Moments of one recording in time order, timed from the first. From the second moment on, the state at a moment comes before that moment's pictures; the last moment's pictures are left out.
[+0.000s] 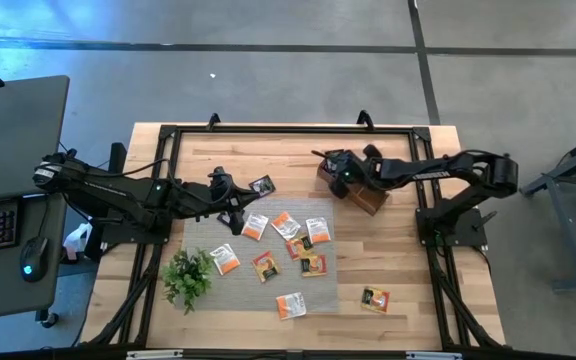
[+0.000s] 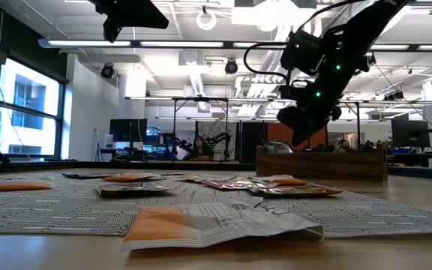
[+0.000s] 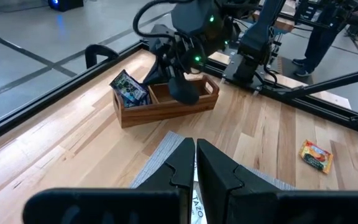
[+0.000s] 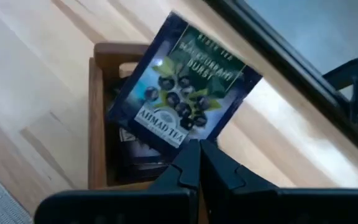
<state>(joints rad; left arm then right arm) -0.22 1.03 0.81 -0.13 -0.53 -0.40 -0.33 1.51 0.74 -0.21 0.51 0.28</state>
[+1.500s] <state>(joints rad) -0.22 1.03 0.81 -0.13 -0.53 -0.40 -0.40 1.56 0.74 -0.17 0.48 0.15</state>
